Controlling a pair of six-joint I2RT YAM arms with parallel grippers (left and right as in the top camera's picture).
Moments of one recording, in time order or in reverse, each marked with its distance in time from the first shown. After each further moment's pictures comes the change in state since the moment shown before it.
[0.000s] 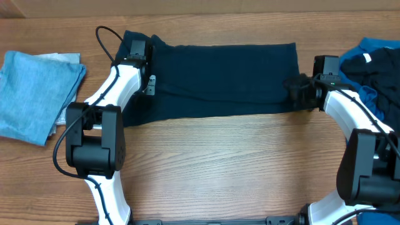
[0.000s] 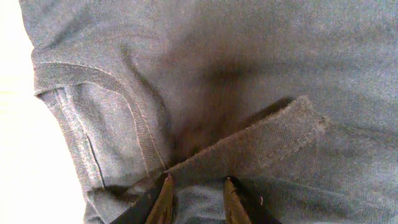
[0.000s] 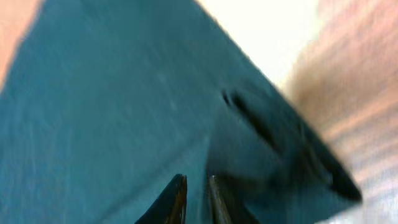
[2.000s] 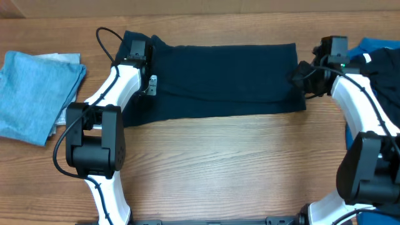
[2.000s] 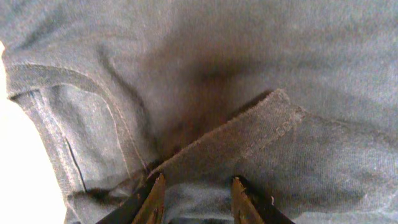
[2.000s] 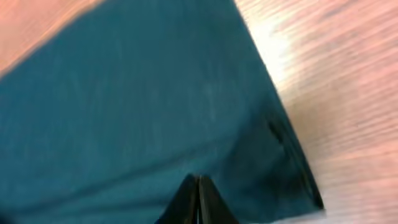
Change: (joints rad) left arm 0.000 0.000 0.000 0.002 0.051 0.000; right arm 0.000 0.007 0.245 -0.282 -0.006 -0.358
